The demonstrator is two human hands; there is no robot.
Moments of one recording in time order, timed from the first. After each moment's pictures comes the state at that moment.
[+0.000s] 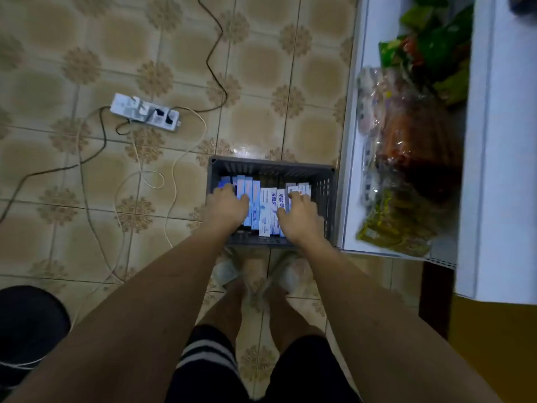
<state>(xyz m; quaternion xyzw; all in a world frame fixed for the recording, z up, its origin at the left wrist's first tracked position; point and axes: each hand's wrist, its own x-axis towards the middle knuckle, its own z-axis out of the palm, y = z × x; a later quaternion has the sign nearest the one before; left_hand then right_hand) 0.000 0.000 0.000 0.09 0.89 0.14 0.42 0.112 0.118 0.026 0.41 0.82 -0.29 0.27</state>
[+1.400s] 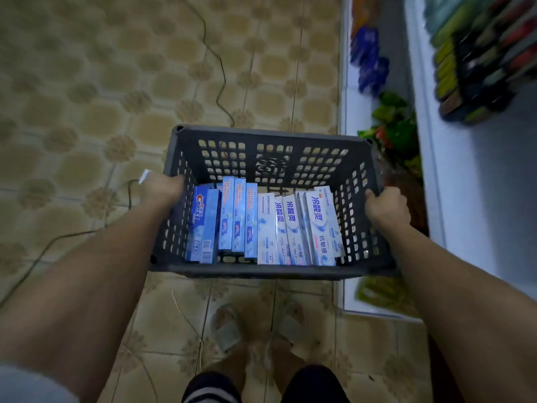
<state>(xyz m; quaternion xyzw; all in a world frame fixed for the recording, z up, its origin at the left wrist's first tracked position) -0.178 -0.037 0.149 -0.12 0.89 0.36 0.24 0.078 0.273 0.190 0.61 0.75 -0.24 0.03</state>
